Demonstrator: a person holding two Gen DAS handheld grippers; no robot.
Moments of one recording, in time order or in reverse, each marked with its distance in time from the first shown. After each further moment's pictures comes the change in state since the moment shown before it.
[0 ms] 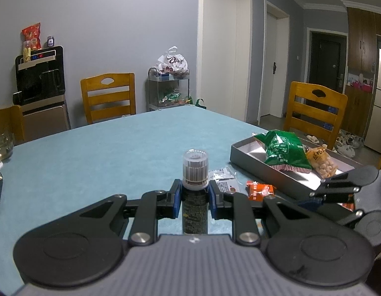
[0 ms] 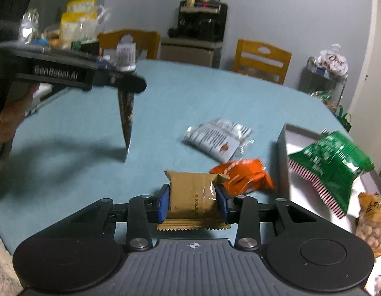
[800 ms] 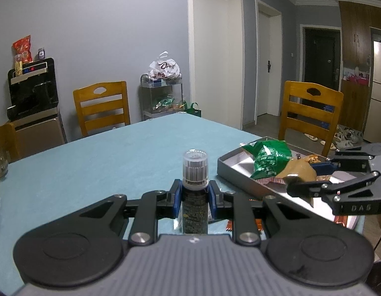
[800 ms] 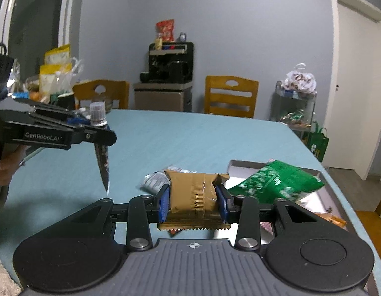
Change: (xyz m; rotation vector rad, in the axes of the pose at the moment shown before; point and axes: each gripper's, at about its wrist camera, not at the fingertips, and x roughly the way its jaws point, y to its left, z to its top) left arm 0.006 -0.033 0.028 0.057 -0.012 -0.012; right arm -0.049 -0.064 0.006 0.125 -0.191 -0.069
